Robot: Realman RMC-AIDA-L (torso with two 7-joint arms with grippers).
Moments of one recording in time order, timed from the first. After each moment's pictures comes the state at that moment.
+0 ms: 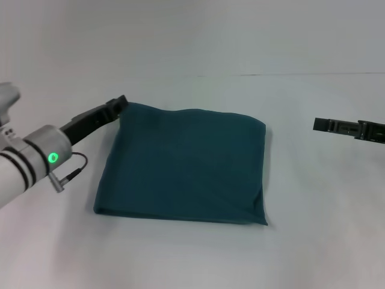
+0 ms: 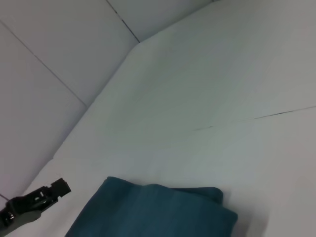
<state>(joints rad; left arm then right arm) -0.62 -2.16 0.71 0.39 1.46 0.82 -1.53 0.55 1.98 -0.60 -0.65 -2.04 -1.33 2.00</state>
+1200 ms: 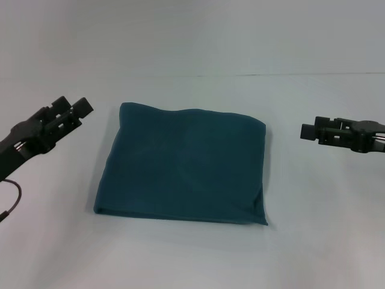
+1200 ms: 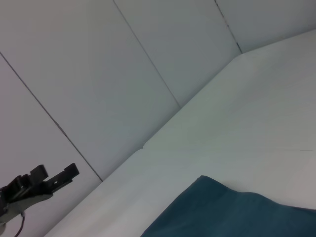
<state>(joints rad) -0.29 -2.17 0.61 0.68 1.50 1.52 -1.51 0.54 1.99 -0.57 -0.65 -1.96 -1.58 1.77</state>
